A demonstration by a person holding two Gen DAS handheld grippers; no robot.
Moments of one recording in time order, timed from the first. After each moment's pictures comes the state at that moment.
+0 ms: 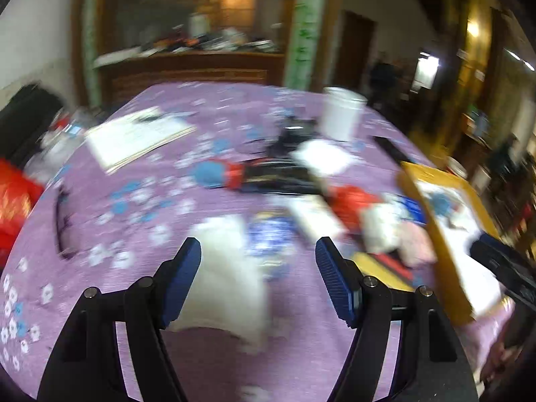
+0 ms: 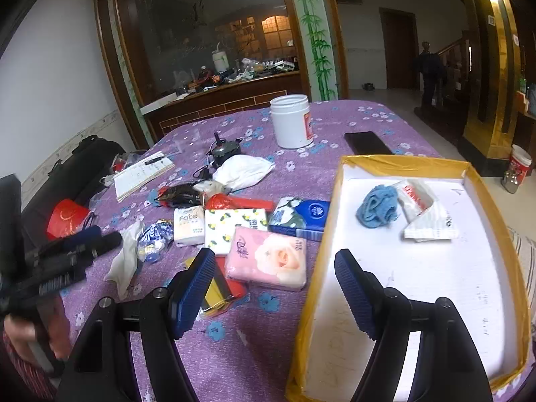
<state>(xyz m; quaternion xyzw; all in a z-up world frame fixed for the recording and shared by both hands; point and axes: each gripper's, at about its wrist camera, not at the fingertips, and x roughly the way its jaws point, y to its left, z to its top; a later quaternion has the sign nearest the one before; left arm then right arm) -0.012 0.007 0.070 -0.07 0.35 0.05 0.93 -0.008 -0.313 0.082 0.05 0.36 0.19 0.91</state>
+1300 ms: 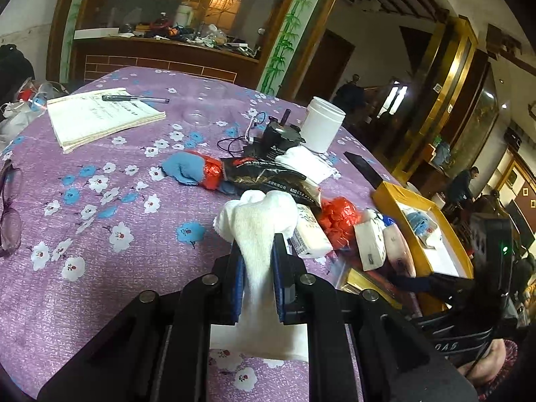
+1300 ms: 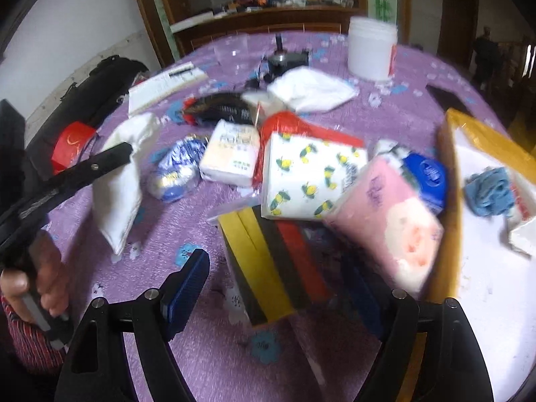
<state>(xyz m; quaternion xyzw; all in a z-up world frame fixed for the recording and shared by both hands) 0.002 0.027 0.045 -0.15 0.32 -0.06 0.93 0.040 -0.215 0.015 -0.05 0.48 0.27 0.83</state>
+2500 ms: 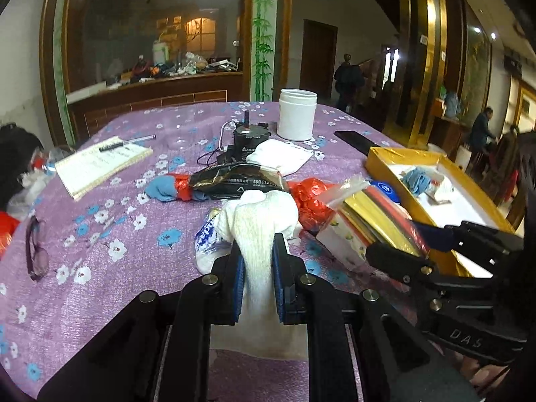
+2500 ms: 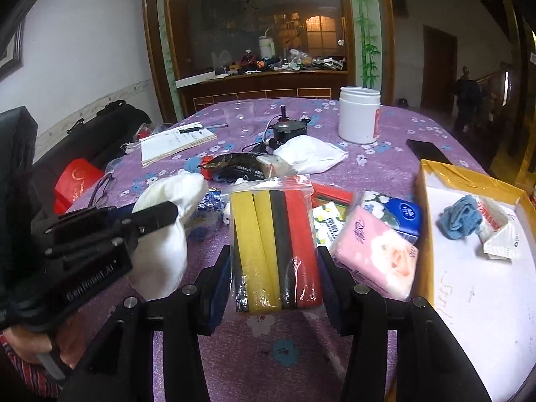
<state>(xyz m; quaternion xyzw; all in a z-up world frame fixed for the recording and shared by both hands) -0.026 -0.056 0.056 0.01 0.30 -0.02 0.95 -0.011 -0.223 0.049 -0.03 0.34 0.25 0.91</state>
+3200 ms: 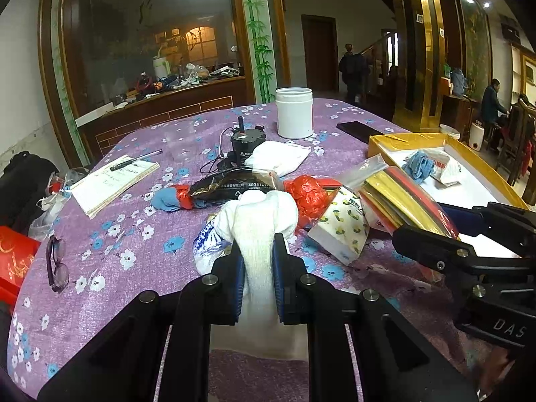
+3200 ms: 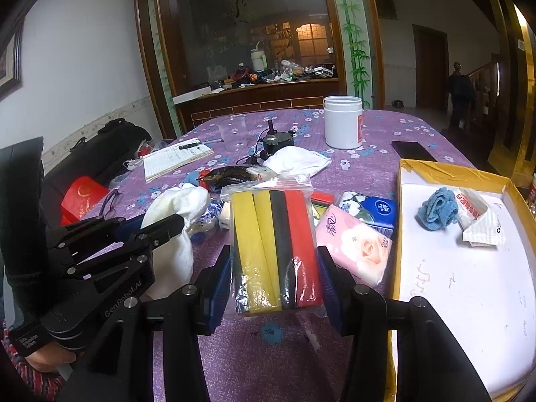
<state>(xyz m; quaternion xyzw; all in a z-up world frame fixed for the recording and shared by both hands) -0.032 -0.088 0.061 0.07 0.29 0.01 0.95 -0.027 -0.255 0.062 0.01 0.32 0.25 0.91</state>
